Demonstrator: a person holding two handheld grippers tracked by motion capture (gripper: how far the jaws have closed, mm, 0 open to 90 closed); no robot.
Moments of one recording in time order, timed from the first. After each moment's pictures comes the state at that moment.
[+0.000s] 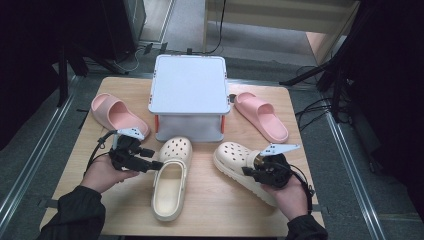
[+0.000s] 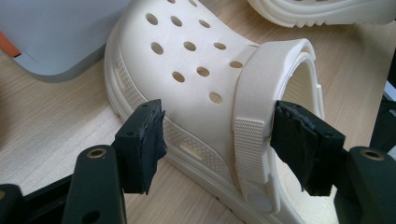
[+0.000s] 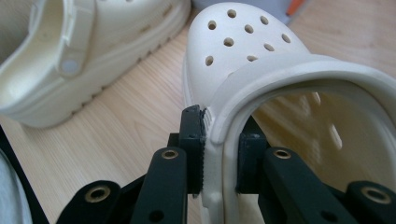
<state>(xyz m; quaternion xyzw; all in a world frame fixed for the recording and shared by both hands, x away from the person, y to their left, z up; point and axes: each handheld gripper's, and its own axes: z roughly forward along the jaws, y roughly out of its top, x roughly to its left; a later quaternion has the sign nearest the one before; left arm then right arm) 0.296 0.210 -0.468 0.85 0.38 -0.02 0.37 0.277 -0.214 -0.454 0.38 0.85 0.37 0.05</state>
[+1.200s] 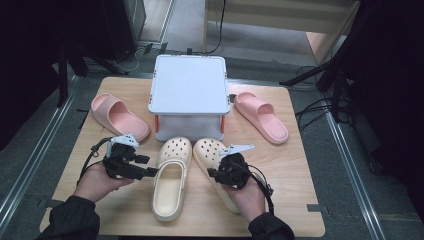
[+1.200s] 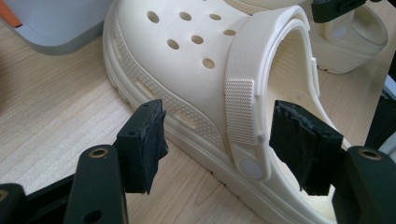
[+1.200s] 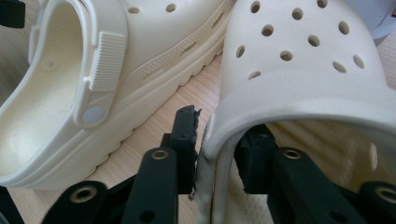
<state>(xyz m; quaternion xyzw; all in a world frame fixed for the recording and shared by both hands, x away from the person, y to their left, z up) 0.276 0.219 -0.472 0.84 0.39 -0.01 0.37 0.278 -0.118 -0.479 0.41 0.84 0.35 0.04</state>
